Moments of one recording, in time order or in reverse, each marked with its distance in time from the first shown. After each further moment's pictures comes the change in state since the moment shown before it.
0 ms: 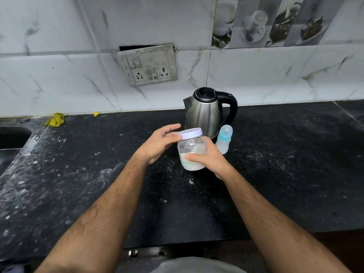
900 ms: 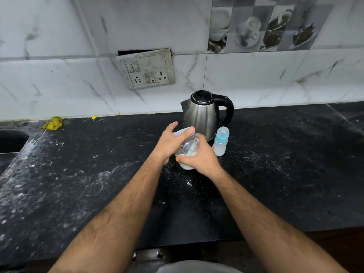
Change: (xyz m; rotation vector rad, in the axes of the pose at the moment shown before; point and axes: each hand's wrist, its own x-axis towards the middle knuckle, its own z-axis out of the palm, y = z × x) left_hand 0.010 0.005 0.039 0.113 0.205 -0.017; right_hand 0.001 -0.007 0.022 -0.395 0.253 0.041
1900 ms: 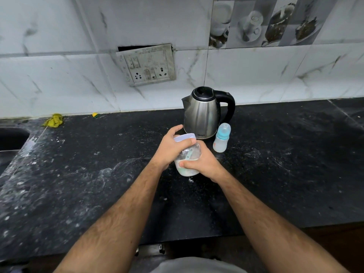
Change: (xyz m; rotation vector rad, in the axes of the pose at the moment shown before) left_hand -0.009 -0.028 -0.005 0.048 -0.012 0.088; right_hand -0.003 0.023 0.004 0.250 -0.231 0.027
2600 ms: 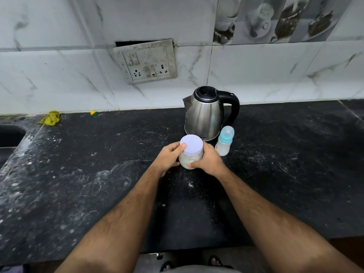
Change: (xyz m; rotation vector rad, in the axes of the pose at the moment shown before) left_hand 0.025 -0.039 0.001 -0.022 -0.074 -0.246; right_hand 0.050 0.038 -0.023 -0.446 0.156 0.081
